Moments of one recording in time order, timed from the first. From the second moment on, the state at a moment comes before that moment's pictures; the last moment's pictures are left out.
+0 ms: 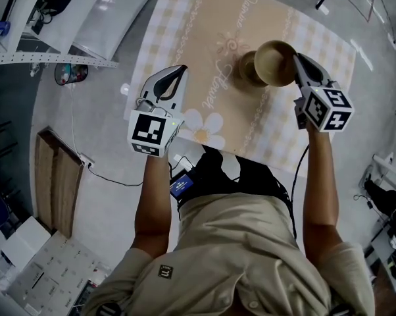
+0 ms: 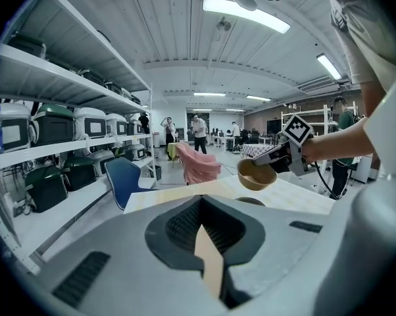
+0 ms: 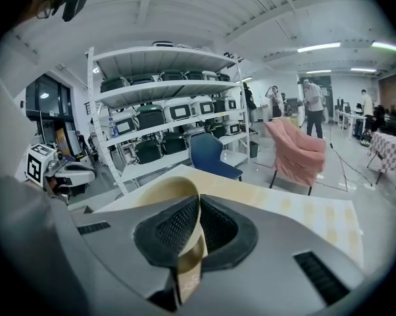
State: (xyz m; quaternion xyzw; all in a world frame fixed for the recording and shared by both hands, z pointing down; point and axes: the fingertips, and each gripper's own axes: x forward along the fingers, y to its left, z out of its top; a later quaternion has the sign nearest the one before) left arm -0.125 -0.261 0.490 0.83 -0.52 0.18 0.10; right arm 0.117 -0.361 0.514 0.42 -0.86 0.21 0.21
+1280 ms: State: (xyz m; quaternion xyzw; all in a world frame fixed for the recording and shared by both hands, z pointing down) left arm -0.132 -0.244 0.538 0.83 -0.51 0.18 0.14; right arm 0.089 -0.345 0.610 0.40 -0.84 0.23 0.28
